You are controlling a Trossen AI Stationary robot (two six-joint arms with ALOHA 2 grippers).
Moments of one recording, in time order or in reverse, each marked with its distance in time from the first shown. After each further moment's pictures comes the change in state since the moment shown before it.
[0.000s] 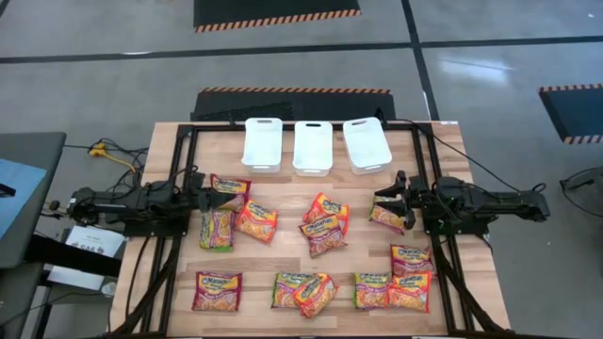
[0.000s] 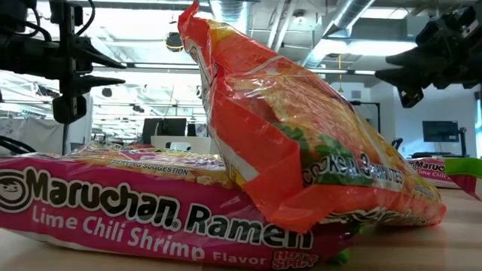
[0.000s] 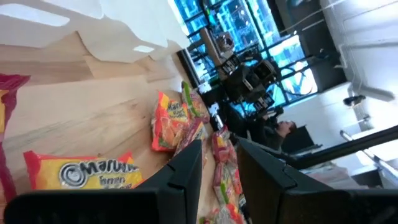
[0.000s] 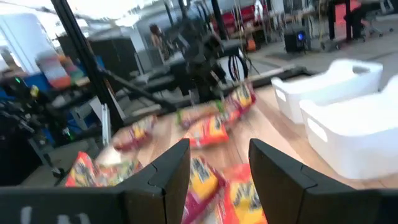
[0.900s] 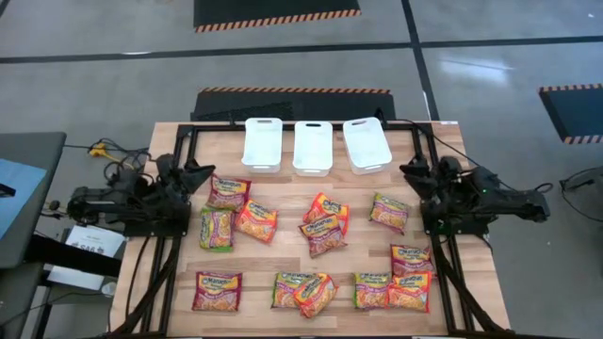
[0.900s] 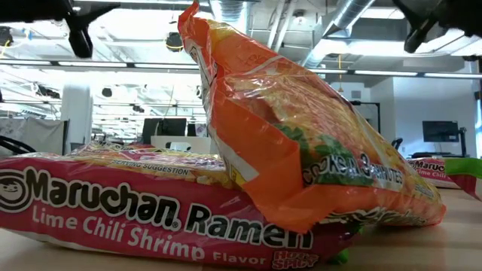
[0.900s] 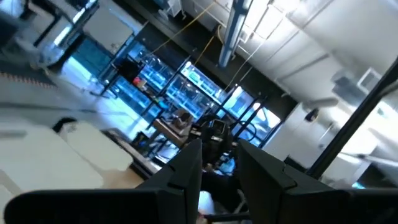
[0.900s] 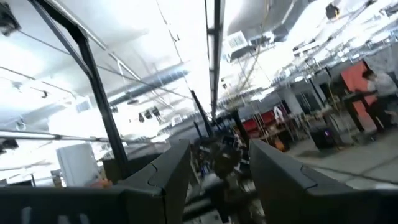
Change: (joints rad) left arm 0.000 0.006 0.204 0.215 -0.097 0.526; right arm -0.002 0.001 0.137 0.379 0.076 0.126
